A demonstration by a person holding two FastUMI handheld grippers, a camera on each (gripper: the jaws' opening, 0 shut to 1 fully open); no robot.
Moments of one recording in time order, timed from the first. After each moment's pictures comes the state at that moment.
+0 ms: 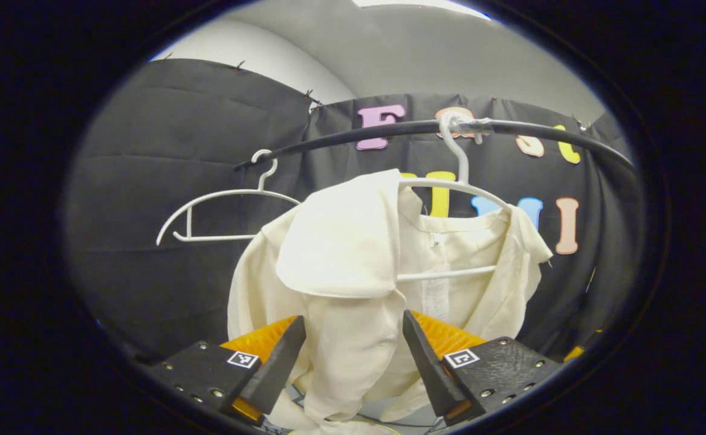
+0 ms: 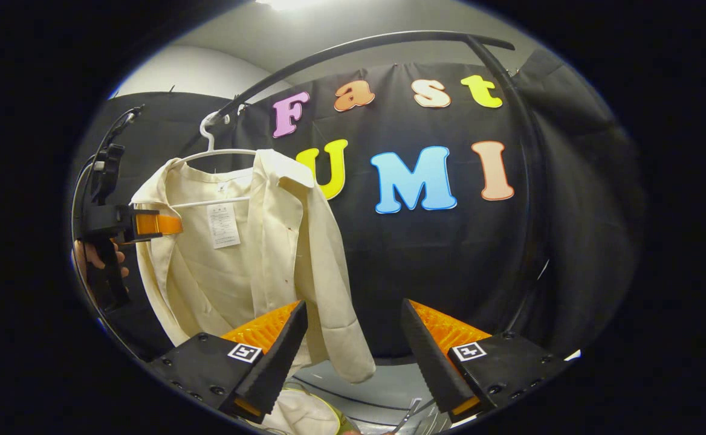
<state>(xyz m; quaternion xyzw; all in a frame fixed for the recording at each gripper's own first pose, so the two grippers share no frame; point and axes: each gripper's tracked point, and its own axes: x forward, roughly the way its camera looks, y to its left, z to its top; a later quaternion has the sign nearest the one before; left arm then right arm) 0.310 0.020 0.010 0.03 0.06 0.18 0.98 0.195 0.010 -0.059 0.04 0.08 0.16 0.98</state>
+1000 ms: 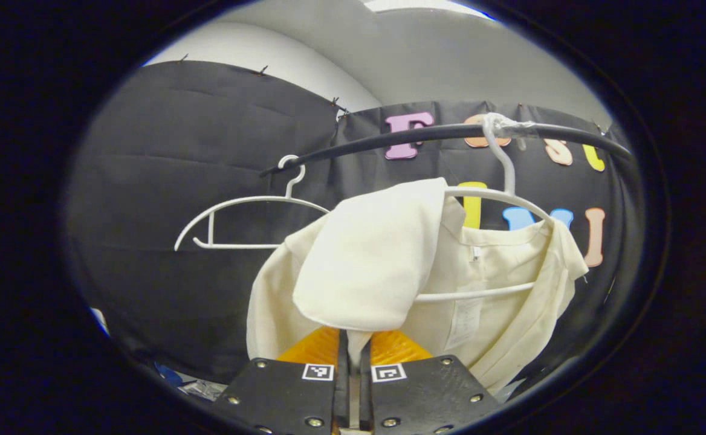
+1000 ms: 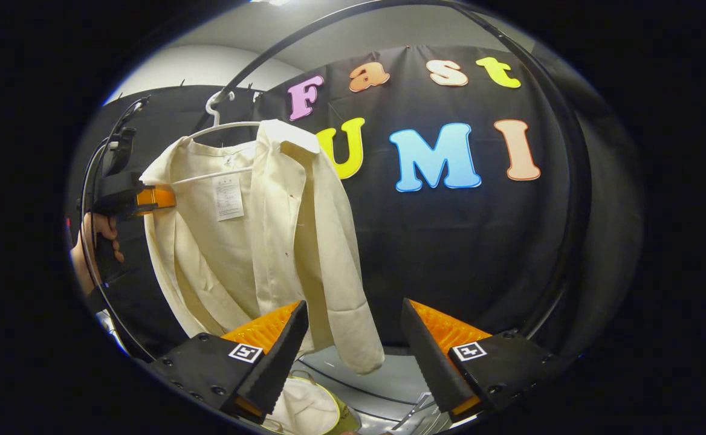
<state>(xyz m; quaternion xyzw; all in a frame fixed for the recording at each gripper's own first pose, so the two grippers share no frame) 0.313 0.050 0.028 -0.02 0.01 0.23 0.97 0.209 0.018 -0.094 0.04 0.11 0.22 0.97</state>
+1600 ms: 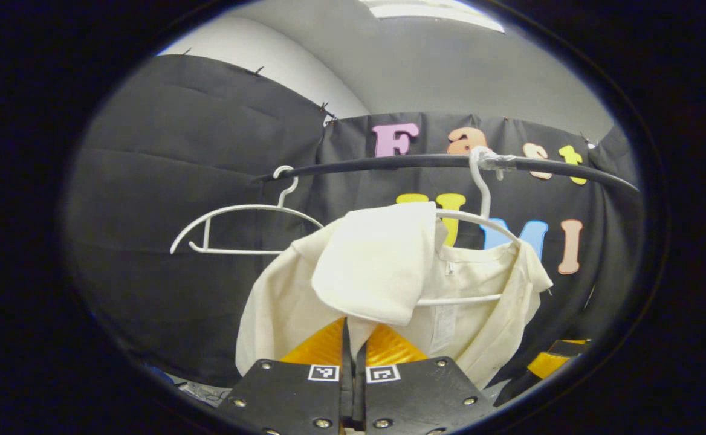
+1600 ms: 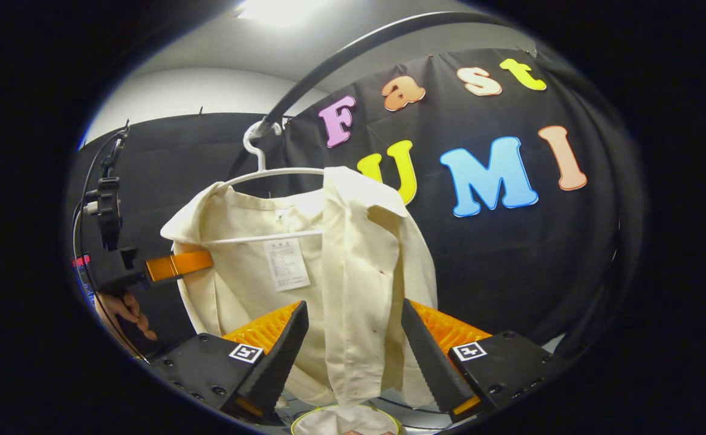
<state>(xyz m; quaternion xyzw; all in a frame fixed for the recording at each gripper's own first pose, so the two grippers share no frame) 0.290 0.038 0.043 -0.01 0.01 0.16 0.99 0.217 0.142 0.004 0.09 0.06 0.30 0.95</state>
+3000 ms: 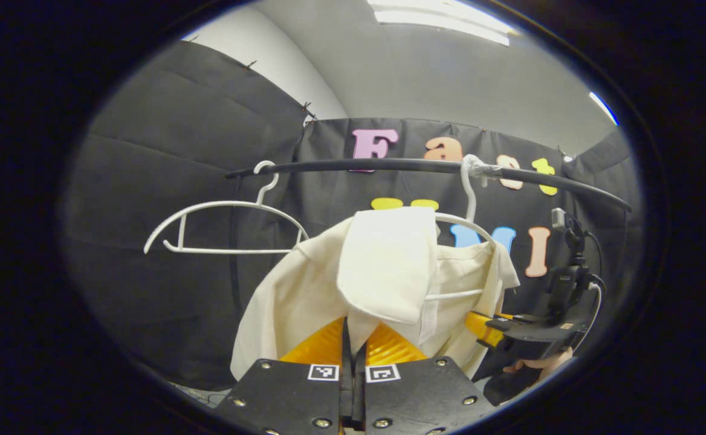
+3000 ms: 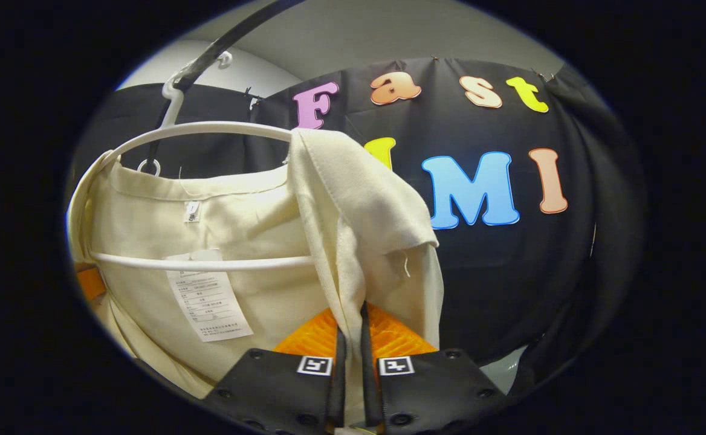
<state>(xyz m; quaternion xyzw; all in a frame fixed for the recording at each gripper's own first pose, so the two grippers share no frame) 0.294 0.047 0.040 -0.03 -0.01 0.09 1.00 0.322 0.192 0.000 0.05 0.06 0.19 0.98</state>
